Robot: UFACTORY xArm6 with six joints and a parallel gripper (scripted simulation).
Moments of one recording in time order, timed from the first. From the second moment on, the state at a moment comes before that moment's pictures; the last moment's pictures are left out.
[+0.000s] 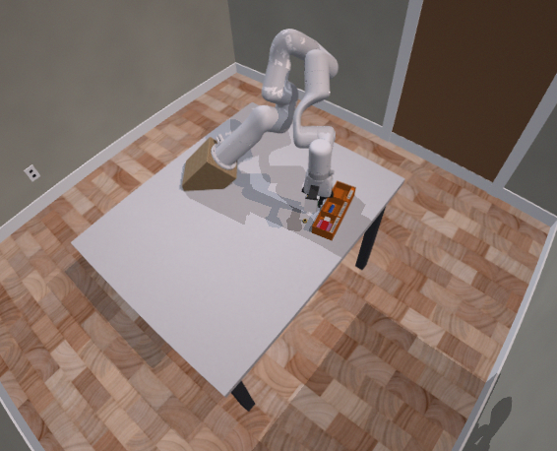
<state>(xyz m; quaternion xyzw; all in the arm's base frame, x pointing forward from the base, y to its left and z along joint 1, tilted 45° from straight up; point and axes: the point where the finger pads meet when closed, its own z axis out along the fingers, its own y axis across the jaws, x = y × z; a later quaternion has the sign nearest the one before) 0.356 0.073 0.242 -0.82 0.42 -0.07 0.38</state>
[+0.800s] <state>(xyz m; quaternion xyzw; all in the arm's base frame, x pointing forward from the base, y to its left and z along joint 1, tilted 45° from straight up) 0.338 0.166 0.307 -0.77 0.50 -0.02 0.39</state>
